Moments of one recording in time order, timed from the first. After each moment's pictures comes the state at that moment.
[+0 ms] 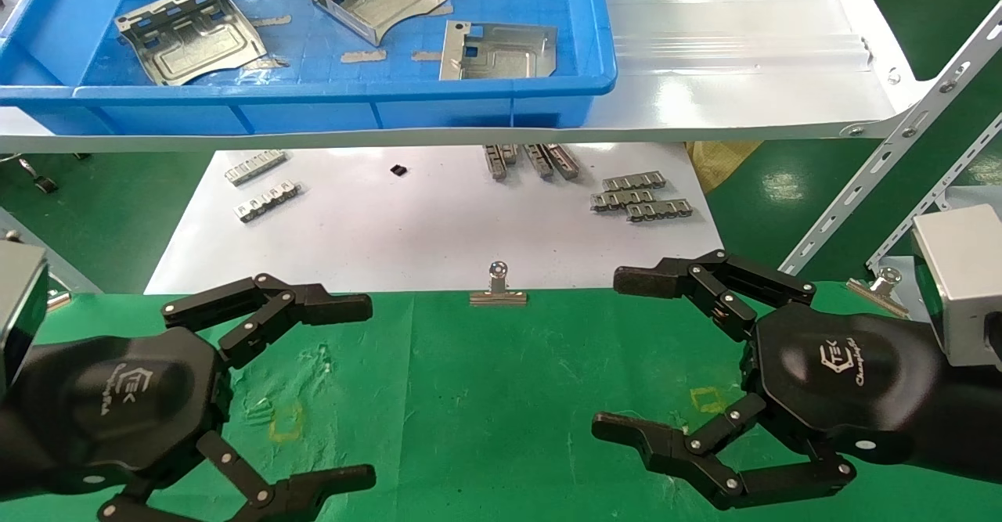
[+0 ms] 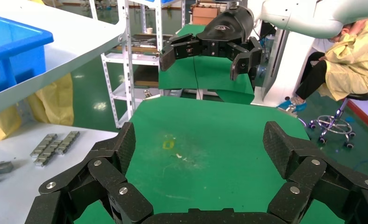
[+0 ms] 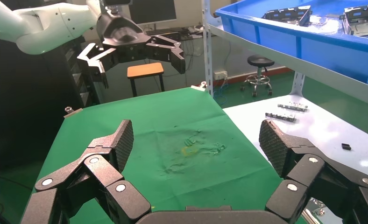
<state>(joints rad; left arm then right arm) -1.08 0.61 0.28 -1.28 0.73 1.50 -0.19 1.08 -0.56 -0.39 1.22 -0.63 -1.42 0.12</state>
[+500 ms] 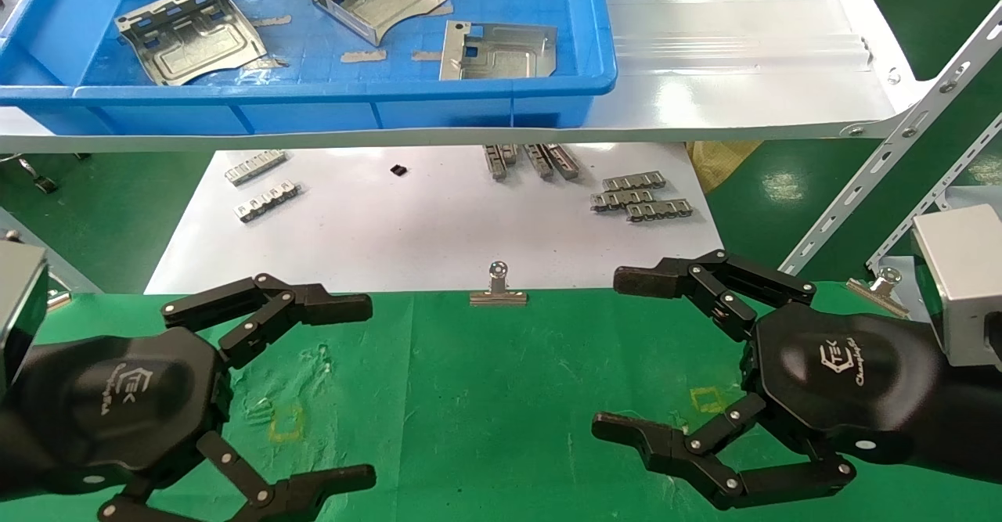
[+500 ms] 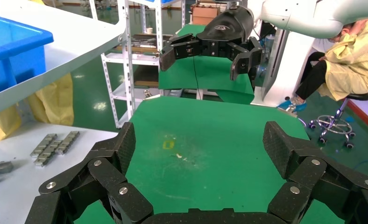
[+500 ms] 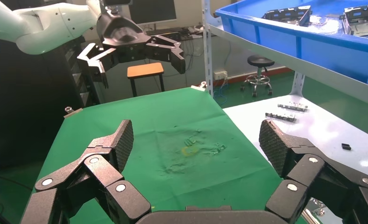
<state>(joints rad) -1.08 0.61 0.28 -1.28 0.73 1.50 -0.19 1.08 -0.56 -0.39 1.22 -0.63 -1.42 0.12</state>
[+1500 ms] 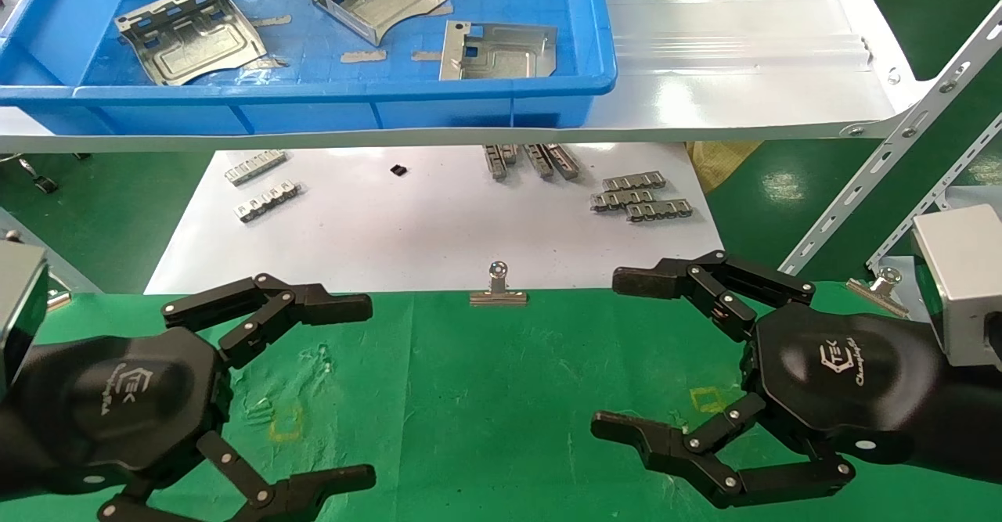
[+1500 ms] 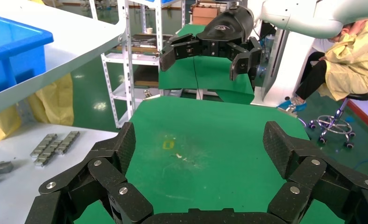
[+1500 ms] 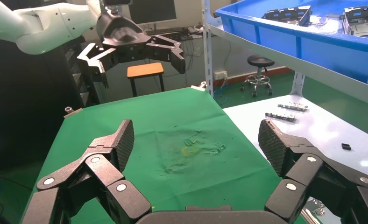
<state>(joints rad) -1.08 0.61 0.28 -1.28 0.73 1.50 -0.19 1.08 -0.56 -0.39 1.22 -0.63 -1.42 0.12</state>
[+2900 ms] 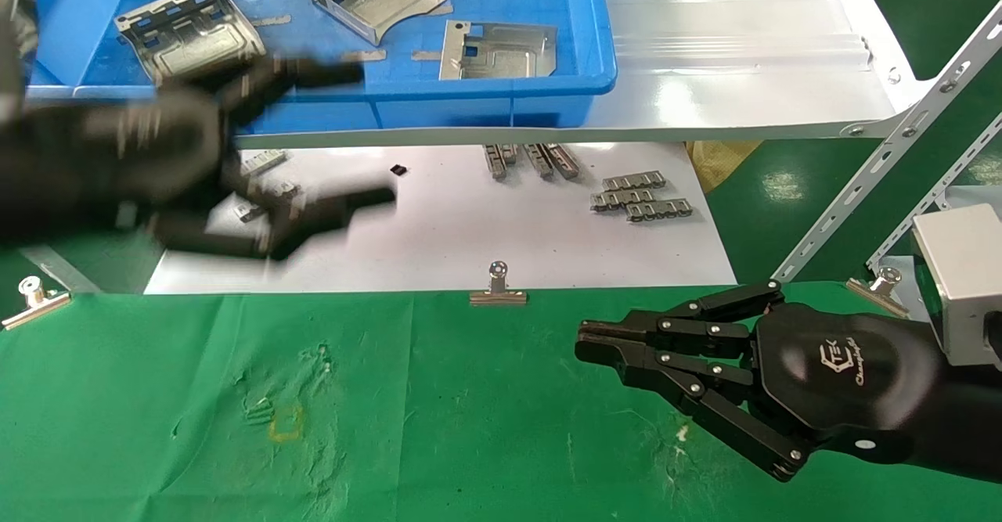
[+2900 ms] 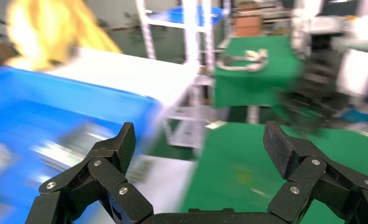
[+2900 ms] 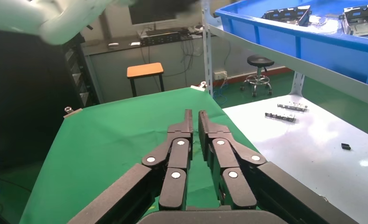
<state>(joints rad) -1.50 0.78 0.35 -1.02 0.93 1.40 -0.24 1.08 -0.56 -0.39 1.22 -0.63 -1.42 0.12</state>
